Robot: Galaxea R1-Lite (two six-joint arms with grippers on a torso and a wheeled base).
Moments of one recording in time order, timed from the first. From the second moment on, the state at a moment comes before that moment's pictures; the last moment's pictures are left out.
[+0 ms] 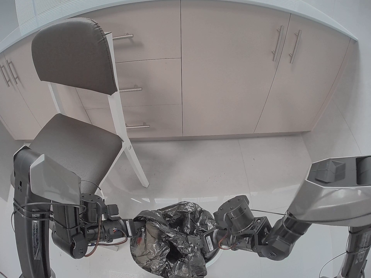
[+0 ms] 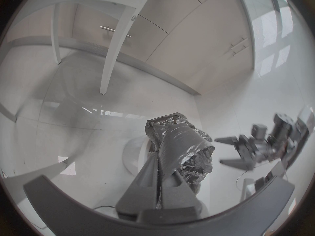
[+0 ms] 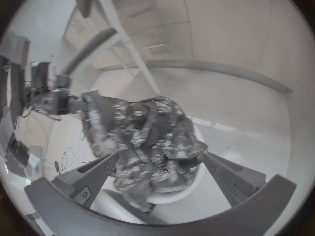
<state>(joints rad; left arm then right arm) -0.29 2.41 -0.26 -1.53 -0.45 -0.43 0.80 2.25 -0.70 -0.82 -0.11 0.27</state>
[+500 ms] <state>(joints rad) -0.46 2.33 -0.30 -1.53 -0.28 -0.66 0.94 2.22 -0.62 -1.00 -0.12 0.27</state>
